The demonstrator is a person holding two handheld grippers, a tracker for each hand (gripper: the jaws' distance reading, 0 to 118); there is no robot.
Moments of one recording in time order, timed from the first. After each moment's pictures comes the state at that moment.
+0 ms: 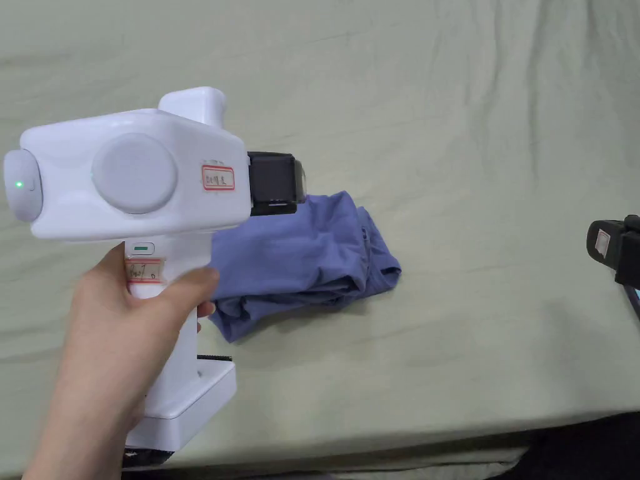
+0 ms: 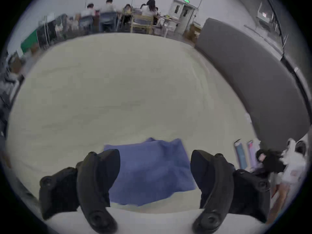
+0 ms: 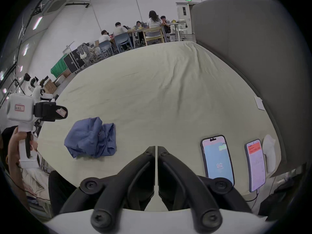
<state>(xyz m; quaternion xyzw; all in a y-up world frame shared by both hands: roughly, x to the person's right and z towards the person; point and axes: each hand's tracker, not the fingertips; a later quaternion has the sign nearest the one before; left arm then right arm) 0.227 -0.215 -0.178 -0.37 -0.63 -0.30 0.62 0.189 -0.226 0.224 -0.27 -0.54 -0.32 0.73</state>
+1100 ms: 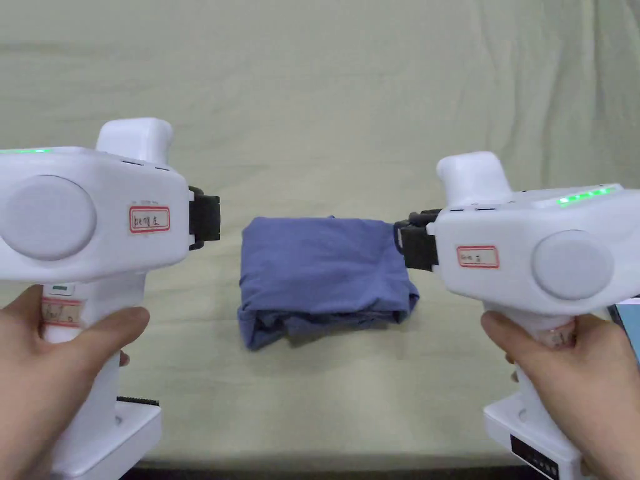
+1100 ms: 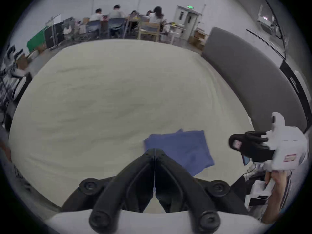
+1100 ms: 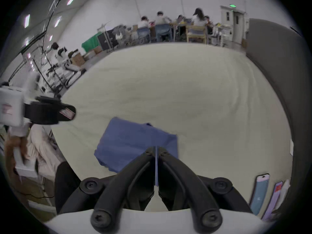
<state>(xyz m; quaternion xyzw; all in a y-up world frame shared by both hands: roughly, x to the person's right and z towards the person) 0.167 -0.213 -0.269 -0.40 -0.62 -0.24 0.63 0.247 -0.251 0.030 -0.37 -0.38 -0.27 0.80</state>
